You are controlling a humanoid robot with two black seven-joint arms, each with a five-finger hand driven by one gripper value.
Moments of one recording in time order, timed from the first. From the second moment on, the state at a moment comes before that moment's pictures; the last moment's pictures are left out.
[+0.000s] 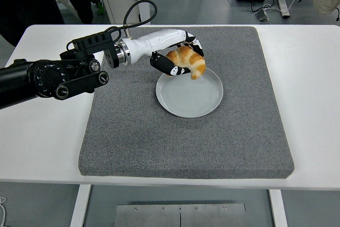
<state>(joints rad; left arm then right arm) -1.32 0.26 0.19 -0.94 0.93 0.17 -0.45 -0.04 0.00 0.00 0.09 -0.11 0.02 0.41</state>
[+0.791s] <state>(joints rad) -1.19 0.14 0.22 -0.77 0.94 0.20 -0.51 -0.04 0.00 0.00 0.09 -0.11 0.02 0.41</state>
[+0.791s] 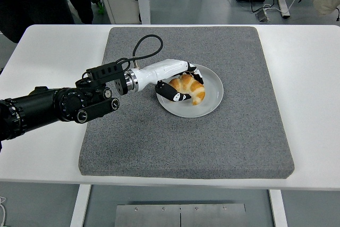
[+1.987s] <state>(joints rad) -1.16 0.09 0.21 -0.71 0.92 0.20 -0.51 -0.04 0.00 0.00 0.09 -0.11 0.02 0.41</state>
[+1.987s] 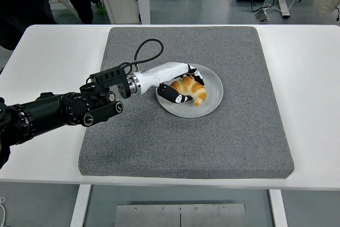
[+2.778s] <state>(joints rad) -1.14 0.09 0.21 -0.71 0.82 0.20 -0.51 -0.04 0.00 0.00 0.09 -0.11 0.02 0.41</state>
